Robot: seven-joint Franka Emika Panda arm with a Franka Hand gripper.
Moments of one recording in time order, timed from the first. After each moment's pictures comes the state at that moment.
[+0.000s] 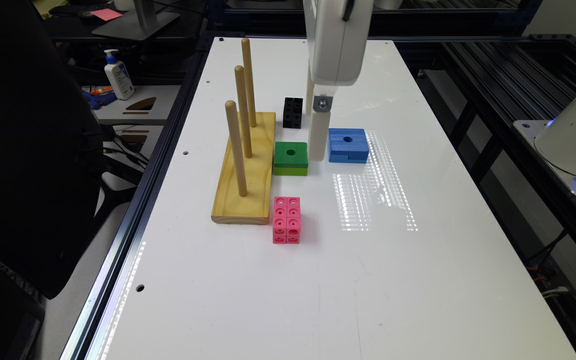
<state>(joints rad) -0.01 0.10 0.26 -2.22 0.01 2.36 1.04</state>
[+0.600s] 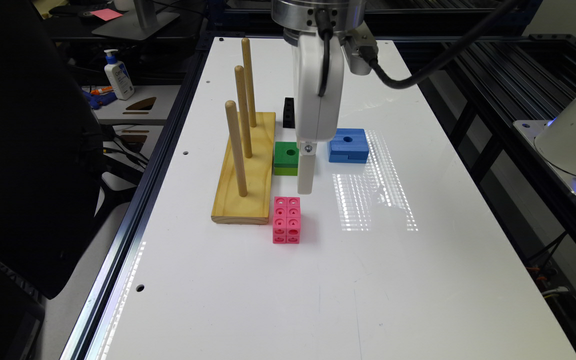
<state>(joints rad) -0.01 0.24 0.26 -2.22 -0.02 2.48 1.04</state>
